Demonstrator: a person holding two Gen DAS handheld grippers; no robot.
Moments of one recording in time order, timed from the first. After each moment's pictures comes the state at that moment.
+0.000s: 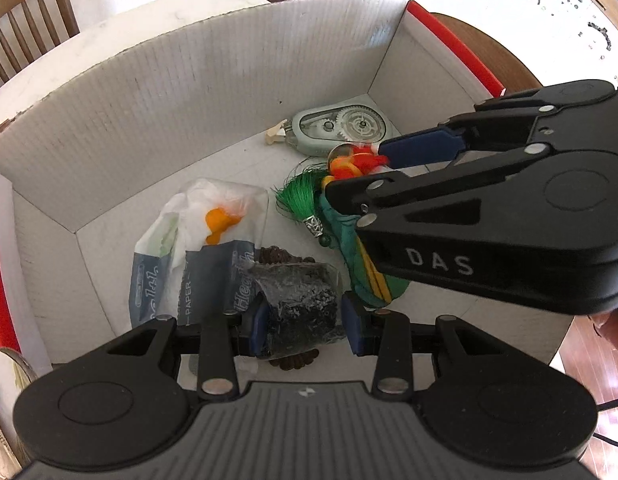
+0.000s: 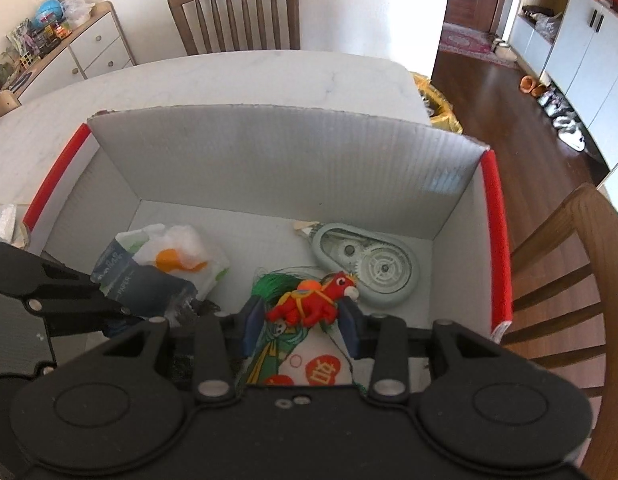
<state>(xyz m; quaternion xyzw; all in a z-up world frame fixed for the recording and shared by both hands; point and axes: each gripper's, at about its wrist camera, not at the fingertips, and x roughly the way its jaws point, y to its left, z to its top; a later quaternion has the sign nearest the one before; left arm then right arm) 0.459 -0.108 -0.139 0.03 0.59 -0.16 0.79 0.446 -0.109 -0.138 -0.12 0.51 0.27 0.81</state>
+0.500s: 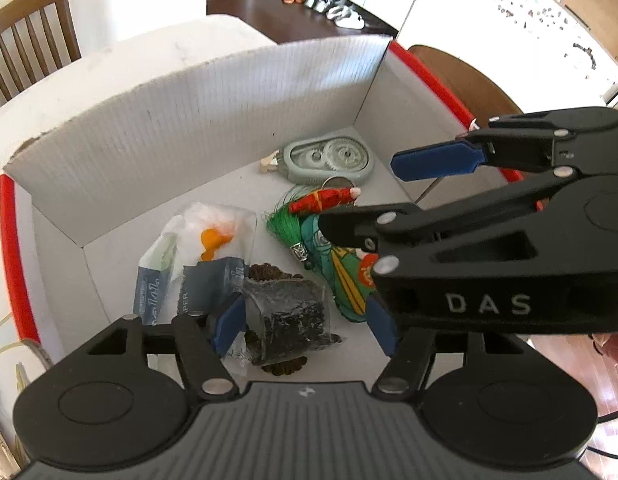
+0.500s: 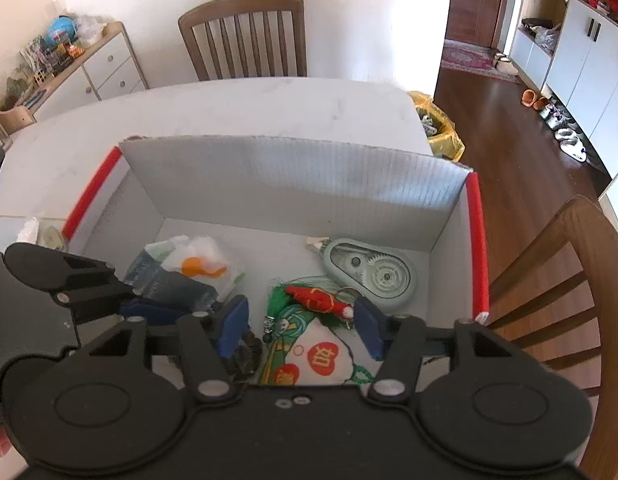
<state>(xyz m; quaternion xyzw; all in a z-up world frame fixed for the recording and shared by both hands) 0.445 -0.100 -0.115 0.01 0.55 -0.17 0.82 0.437 -0.118 -0.105 -0.10 0.48 0.28 0.82</state>
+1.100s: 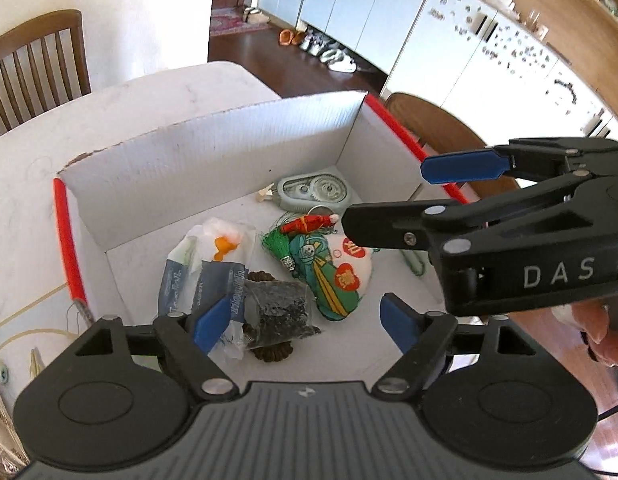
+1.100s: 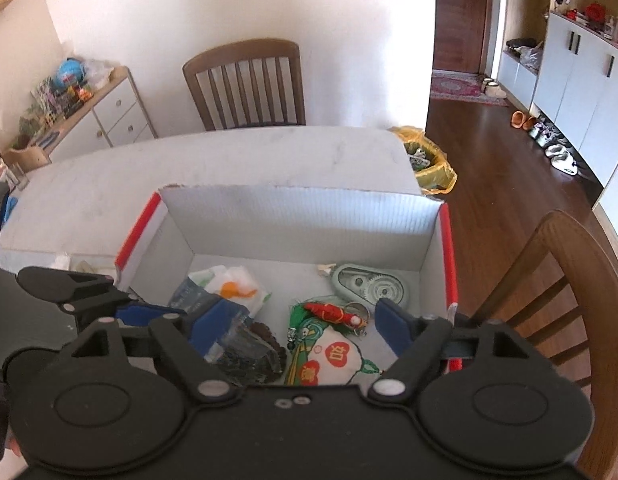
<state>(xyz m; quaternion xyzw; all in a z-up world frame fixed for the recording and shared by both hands) 0.408 -0.080 -0.075 -0.03 0.49 -0.18 0.85 0.403 -0.133 -0.061 -0.06 0.44 0.28 0.85</state>
